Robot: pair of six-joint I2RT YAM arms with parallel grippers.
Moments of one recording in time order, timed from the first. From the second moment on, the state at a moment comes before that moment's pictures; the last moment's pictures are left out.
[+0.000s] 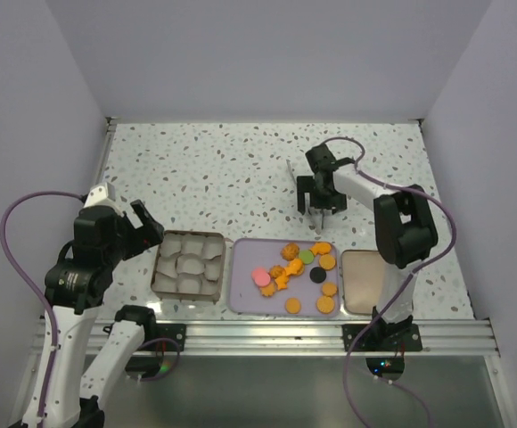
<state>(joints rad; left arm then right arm) -0.13 0.63 1.01 -1.03 -0.11 -0.54 0.37 1.93 1.38 -0.69 0.14 0.35</state>
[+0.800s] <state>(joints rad) -0.13 0.69 0.99 -1.00 -0.08 -0.54 0.37 2.01 1.48 -0.69 0.14 0.35</state>
